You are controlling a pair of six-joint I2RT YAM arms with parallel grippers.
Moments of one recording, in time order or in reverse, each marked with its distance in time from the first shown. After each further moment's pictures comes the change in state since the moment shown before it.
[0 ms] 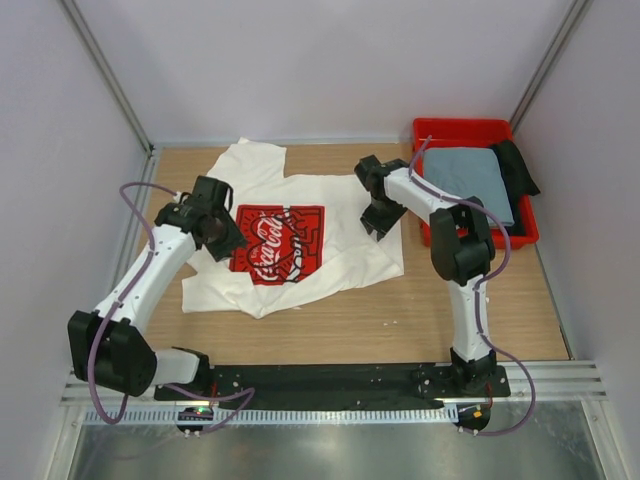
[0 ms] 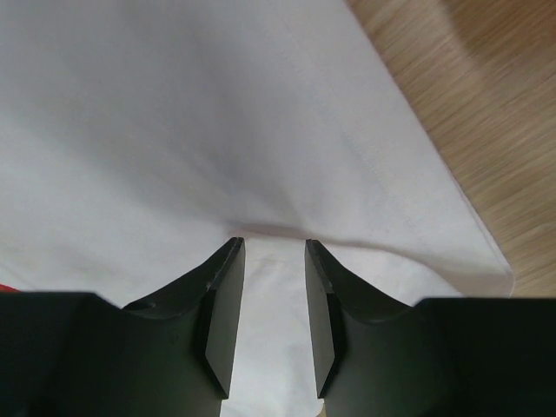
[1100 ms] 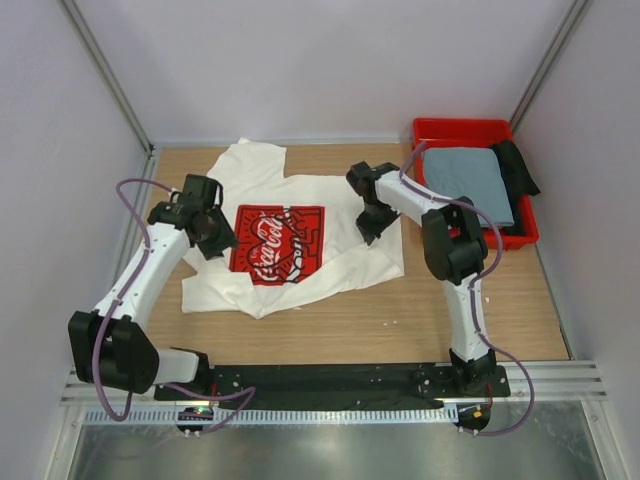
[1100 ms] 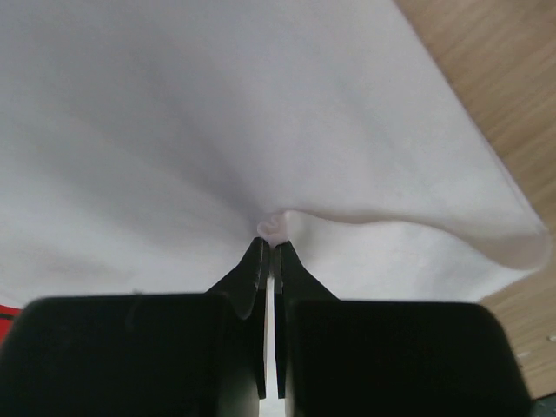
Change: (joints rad) left arm 0.071 -0.008 0.000 0.000 0.024 0.136; right arm 0.042 0.062 0.057 -0.062 -0.005 0.148
